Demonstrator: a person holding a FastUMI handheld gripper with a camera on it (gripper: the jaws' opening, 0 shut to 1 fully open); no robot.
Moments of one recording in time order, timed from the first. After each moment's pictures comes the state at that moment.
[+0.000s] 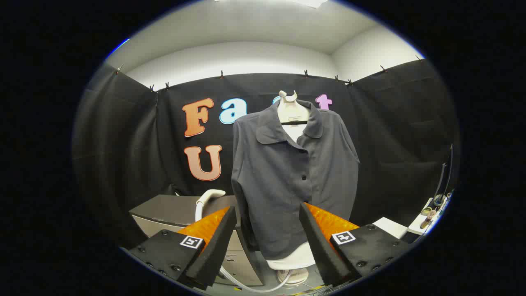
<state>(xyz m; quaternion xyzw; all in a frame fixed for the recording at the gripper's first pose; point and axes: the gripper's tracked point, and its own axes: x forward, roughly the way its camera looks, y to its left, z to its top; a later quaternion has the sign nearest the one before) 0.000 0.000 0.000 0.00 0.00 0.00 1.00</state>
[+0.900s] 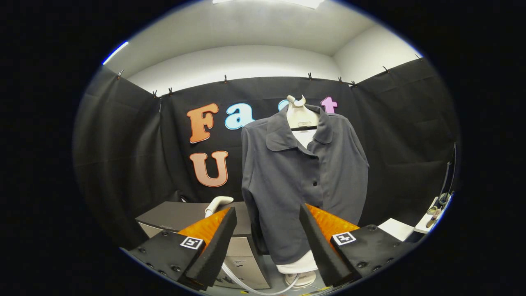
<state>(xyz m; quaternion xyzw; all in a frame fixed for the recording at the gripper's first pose) 0.011 0.026 0.008 0.01 -0.01 0.01 1.00</state>
